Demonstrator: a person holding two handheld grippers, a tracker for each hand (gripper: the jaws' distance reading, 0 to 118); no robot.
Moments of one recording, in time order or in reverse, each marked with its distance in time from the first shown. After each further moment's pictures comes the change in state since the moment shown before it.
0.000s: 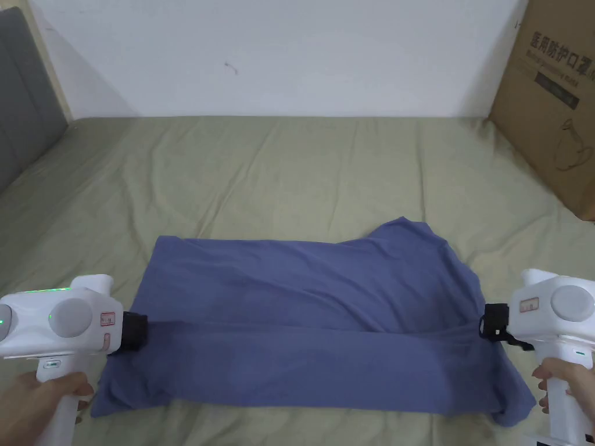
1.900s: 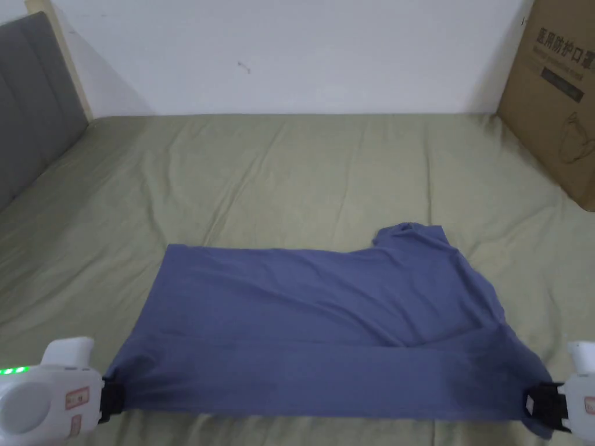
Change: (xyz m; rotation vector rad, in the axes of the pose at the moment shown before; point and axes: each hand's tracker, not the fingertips) left arm -0.021 -0.127 0.078 -0.021 -0.063 0.019; right arm 0.039 -0.139 0.089 -0.021 0.111 0.133
